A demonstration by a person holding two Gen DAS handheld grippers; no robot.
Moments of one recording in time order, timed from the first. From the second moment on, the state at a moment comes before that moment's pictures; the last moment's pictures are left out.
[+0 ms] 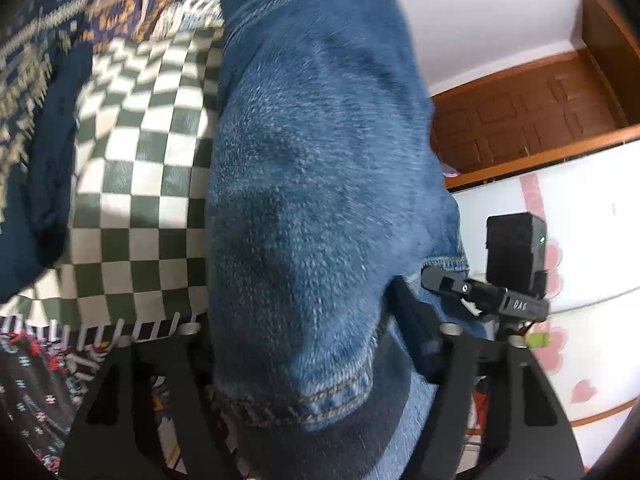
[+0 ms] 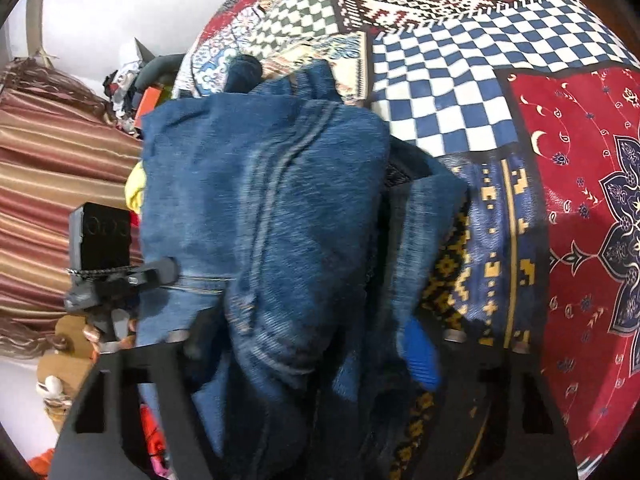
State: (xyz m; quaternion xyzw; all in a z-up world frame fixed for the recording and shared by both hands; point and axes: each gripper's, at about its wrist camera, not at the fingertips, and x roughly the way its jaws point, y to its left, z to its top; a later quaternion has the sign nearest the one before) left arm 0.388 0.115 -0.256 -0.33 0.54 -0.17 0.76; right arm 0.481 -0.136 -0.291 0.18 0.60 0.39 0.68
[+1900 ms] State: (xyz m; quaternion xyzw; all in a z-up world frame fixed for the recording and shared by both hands) left arm 0.249 0.339 -0.228 -0.20 0.49 0.11 0.84; right arm 0.445 0.129 -0.264 -0.01 0.53 0.38 0.76
